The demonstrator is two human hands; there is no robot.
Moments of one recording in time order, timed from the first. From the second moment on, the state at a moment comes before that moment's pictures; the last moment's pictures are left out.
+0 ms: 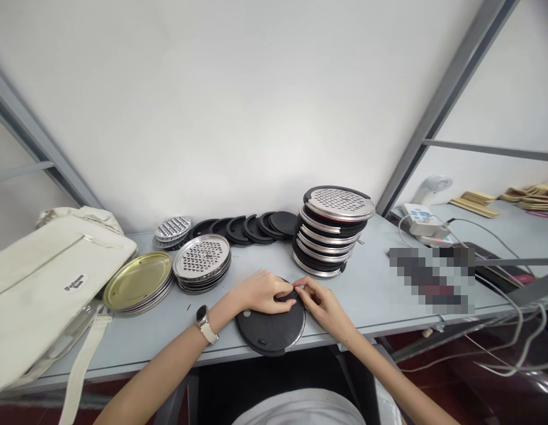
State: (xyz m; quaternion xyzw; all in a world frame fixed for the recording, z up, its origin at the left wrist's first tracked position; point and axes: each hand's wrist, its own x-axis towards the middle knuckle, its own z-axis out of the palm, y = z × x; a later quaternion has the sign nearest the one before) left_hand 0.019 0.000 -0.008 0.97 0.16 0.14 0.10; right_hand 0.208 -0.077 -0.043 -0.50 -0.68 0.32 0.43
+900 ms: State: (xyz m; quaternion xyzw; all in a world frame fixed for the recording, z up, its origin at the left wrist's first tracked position) left_hand 0.023 0.002 -0.010 0.96 0.21 0.15 0.13; right_hand 0.208 -0.078 -0.045 -0.52 -0.66 0.29 0.45
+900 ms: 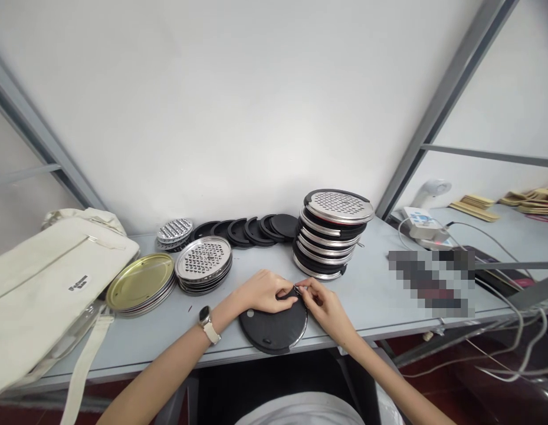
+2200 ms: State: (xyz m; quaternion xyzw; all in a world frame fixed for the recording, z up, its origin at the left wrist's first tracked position) left_hand 0.025 0.004 -0.014 0.96 0.21 0.15 0.12; right_hand 0.207 -0.078 -0.047 -0.53 -0.65 0.29 0.45
